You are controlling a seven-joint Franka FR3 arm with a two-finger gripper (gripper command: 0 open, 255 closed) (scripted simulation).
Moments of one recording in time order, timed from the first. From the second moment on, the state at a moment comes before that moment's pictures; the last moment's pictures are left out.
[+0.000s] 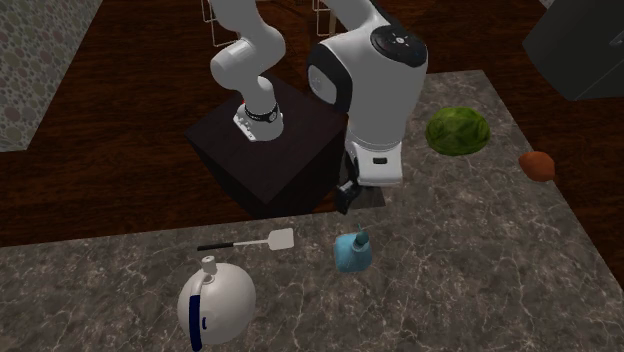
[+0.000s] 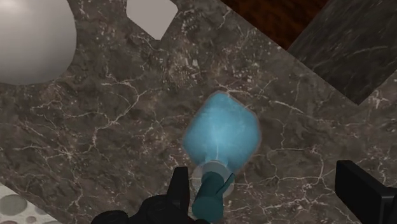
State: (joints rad) arm -0.07 -0.11 -0.20 -2.08 -0.14 2.09 -0.14
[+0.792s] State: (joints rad) arm -0.11 0.14 -0.23 -1.92 -0.07 2.19 -0.23
